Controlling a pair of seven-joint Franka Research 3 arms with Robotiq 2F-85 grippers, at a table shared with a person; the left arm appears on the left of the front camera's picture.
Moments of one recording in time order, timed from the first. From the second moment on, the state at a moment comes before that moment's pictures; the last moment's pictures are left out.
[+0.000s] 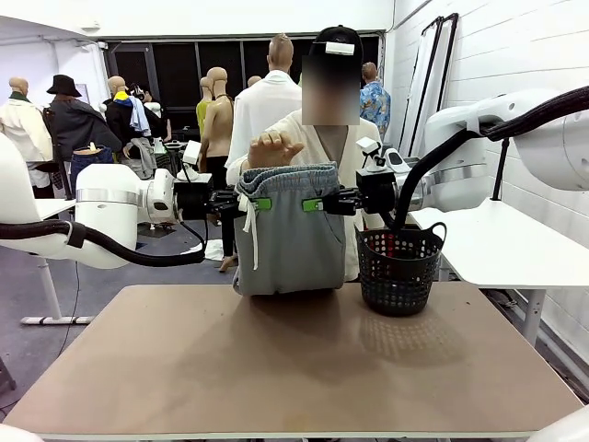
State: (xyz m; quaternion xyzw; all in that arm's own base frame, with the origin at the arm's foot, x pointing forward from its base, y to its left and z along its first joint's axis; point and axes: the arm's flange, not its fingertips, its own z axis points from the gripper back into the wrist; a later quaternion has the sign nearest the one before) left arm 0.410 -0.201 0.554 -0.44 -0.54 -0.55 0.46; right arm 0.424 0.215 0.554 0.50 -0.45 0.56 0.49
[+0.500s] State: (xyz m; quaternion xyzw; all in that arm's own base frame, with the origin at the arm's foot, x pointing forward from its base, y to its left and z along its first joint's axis) left arm 0.410 -0.201 0.554 -0.44 -0.54 -0.55 0.46; right arm 0.424 0.215 0.554 0.50 -0.45 0.56 0.49
